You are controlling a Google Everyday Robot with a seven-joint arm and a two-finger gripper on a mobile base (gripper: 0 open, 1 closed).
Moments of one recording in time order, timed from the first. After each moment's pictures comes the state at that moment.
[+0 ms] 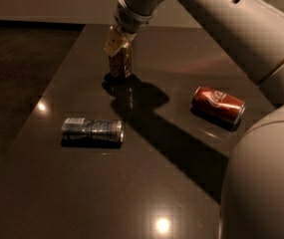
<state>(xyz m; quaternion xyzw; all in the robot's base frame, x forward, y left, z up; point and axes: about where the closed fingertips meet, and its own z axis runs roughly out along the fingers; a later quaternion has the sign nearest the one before) 0.691 0.050 0.935 -0.46 0.84 0.09 0.27</state>
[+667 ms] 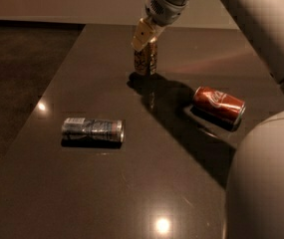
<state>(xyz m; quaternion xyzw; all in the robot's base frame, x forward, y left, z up) 0.691 -0.022 0.948 -0.44 0.86 0.09 0.25</state>
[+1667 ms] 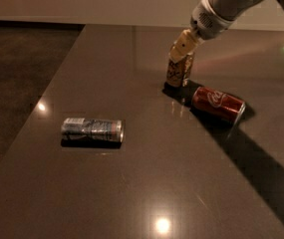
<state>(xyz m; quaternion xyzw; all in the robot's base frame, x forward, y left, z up) 0.655 -0.119 0.935 -0.40 0.88 0.11 0.25</state>
